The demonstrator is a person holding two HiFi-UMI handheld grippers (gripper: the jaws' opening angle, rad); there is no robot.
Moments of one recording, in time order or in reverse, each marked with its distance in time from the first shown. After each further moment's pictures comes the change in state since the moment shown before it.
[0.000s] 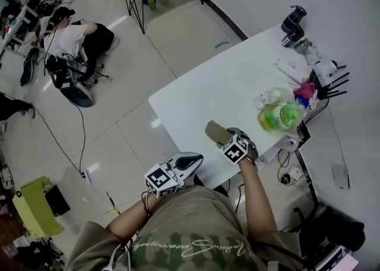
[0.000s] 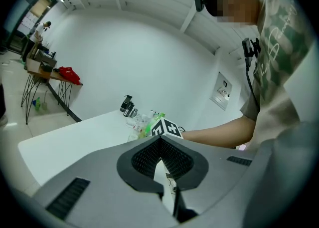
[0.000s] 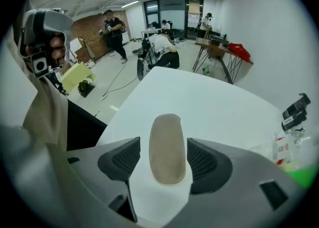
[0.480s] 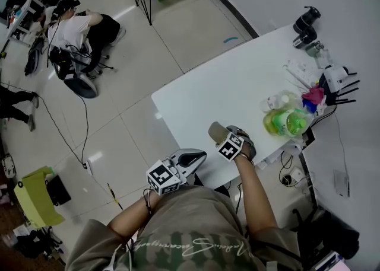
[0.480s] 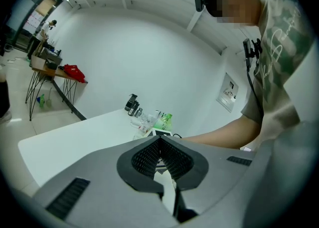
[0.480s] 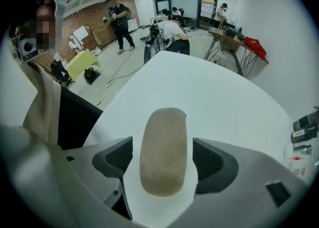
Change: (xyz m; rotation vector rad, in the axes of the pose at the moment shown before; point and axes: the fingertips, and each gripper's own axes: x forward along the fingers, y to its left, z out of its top) left arm 0.015 0.025 0.010 -0.048 0.007 0.040; right arm 0.046 -0.005 0.006 -0.102 0.113 0.046
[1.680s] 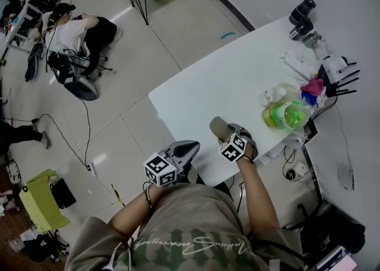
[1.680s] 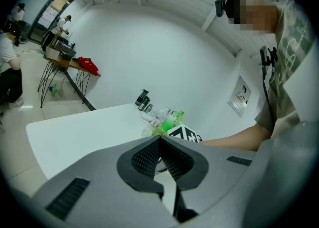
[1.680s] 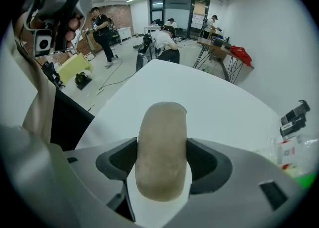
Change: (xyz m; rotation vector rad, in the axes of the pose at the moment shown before) left arm 0.001 0.034 -0.019 -0.114 0.031 0.090; right arm -0.011 -0.005 -0.013 0.046 -0.098 -0.107
